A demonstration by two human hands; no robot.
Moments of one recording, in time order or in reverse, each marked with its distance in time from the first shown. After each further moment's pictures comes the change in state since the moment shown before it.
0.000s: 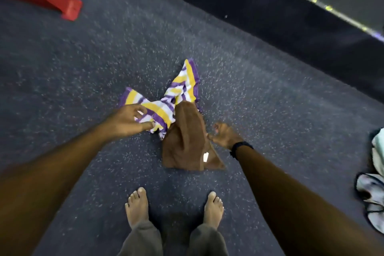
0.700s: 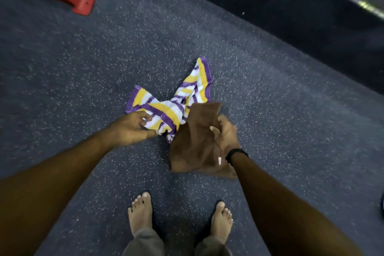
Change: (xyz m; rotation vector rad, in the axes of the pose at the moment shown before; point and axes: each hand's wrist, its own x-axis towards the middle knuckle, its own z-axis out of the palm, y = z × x) left_hand 0.024 -0.039 0.012 0.041 -0.027 -0.029; right_hand 0.044 -0.008 0.046 0.303 0.353 -0.194
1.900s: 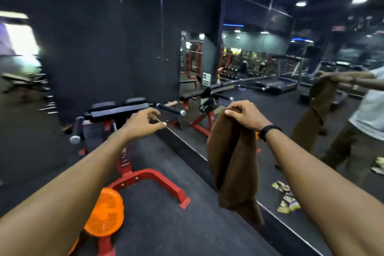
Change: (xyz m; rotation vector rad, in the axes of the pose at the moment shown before) left_hand -0.732 0.238 -0.424 -0.061 1.181 0.407; right_hand -0.433 -0.722 -0.491 -0.244 0.140 -1.366
